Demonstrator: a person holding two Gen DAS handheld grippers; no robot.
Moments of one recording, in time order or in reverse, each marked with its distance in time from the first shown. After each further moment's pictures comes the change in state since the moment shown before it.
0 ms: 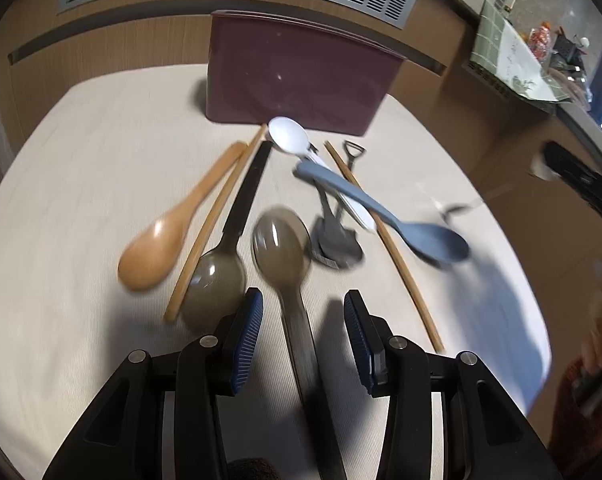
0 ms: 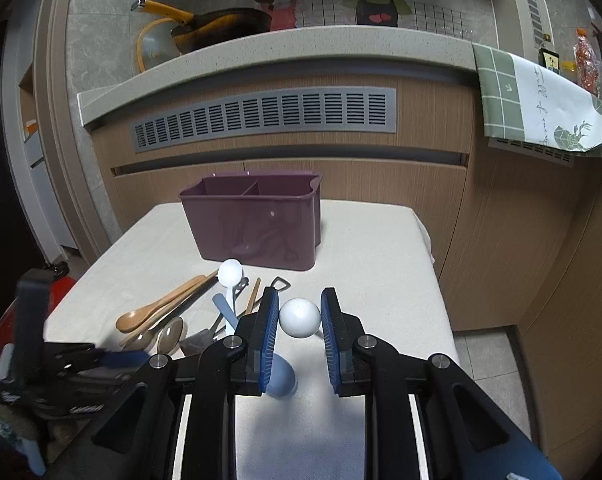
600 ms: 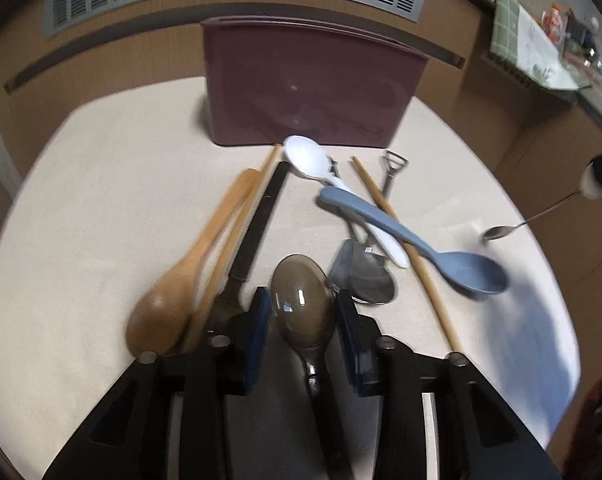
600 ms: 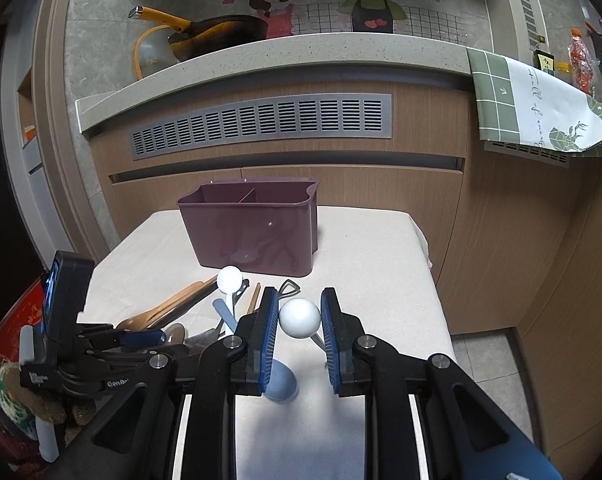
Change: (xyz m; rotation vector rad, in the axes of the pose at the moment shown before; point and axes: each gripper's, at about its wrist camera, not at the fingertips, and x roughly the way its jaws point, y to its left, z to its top) left arm 0.015 0.002 0.021 0.050 0.010 0.094; right arm -0.001 0.001 0.002 0.011 -0.021 -0.010
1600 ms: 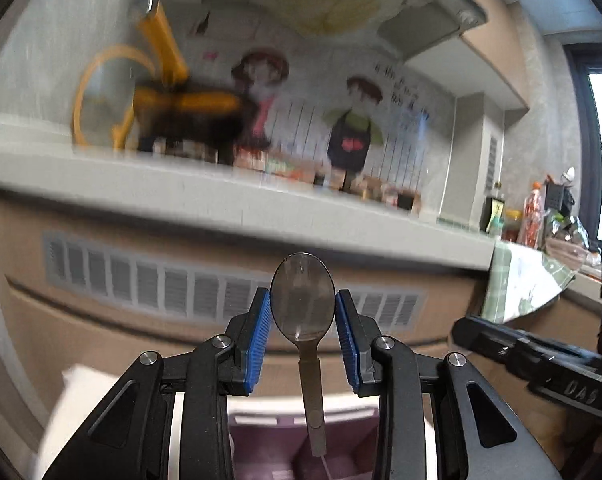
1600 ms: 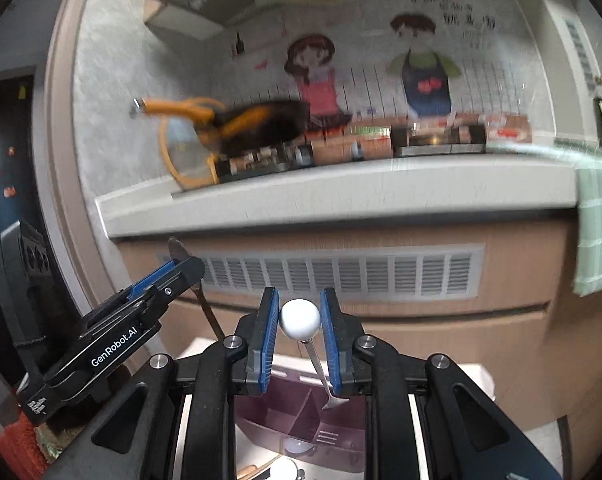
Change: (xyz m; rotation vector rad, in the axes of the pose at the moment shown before) left arm -0.087 0.038 0.221 -0.070 -0.718 -0.091; right arm 0.098 0.019 0.181 0.036 -0.158 0.189
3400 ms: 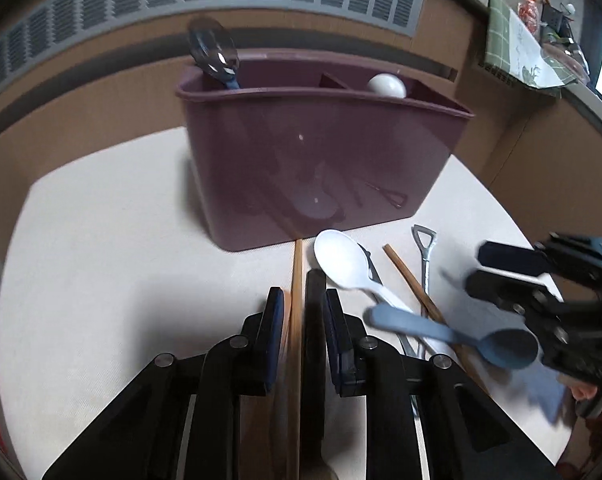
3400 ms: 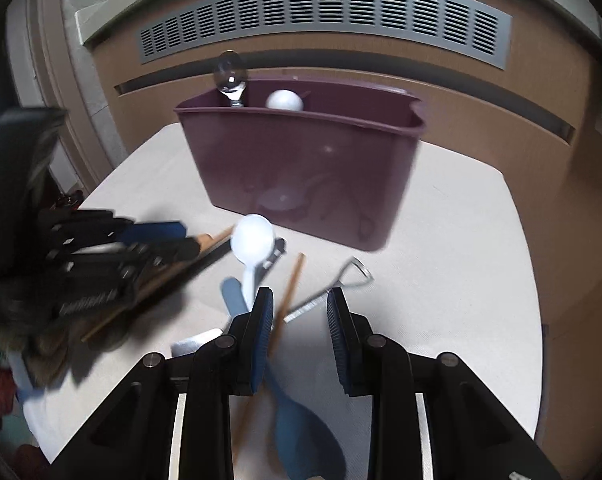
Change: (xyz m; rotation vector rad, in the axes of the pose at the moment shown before) left arm 0.016 0.007 -0.185 0.164 0.711 -0.047; right arm 0.019 0.005 -0.190 -0.109 0.498 -0.070
